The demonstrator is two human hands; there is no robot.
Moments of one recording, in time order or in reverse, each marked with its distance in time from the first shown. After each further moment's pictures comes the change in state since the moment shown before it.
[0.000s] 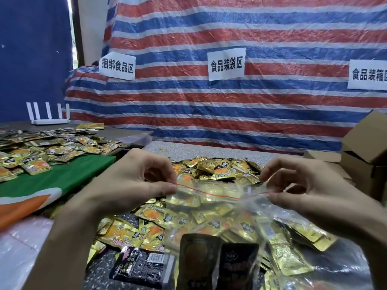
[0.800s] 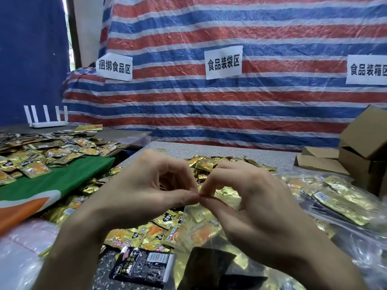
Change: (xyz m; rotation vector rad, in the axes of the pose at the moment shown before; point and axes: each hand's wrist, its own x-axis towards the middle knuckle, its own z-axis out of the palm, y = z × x) left_hand -0.002 0.021 0.019 -0.018 -0.073 0.160; right_hand -0.008 -0.049 0.061 -0.286 0.144 -0.349
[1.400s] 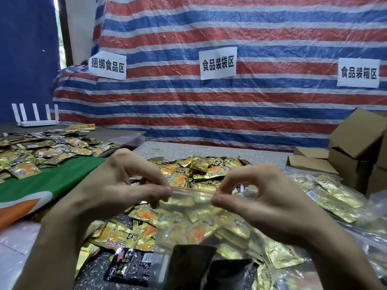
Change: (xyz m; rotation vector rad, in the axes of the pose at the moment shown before) left_hand -0.007 -0.025 -0.023 0.010 0.001 0.168; right_hand 0.004 0.029 -0.010 0.193 -0.128 0.133
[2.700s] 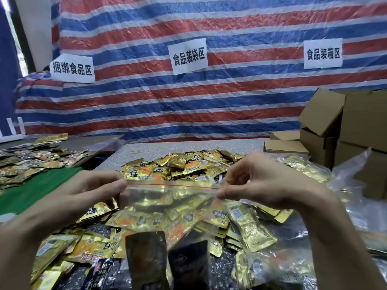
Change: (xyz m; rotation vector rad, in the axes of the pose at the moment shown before) left_hand 0.000 -0.069 0.004 -0.090 -0.050 -0.308; right_hand -0.003 0.077 -0.033 0.096 -0.192 0.204
